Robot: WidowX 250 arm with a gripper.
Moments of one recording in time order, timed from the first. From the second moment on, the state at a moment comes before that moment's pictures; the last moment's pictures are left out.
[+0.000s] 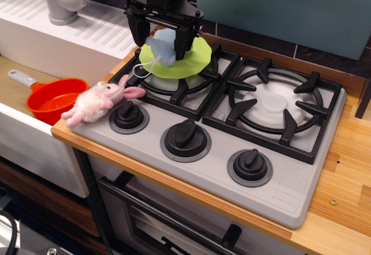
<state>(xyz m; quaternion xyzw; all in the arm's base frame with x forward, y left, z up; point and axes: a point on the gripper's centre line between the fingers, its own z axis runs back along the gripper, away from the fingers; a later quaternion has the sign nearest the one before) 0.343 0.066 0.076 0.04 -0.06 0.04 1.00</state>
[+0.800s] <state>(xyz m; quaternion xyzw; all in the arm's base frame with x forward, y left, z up) 0.330 0.068 0.062 0.05 -0.02 0.04 1.00</state>
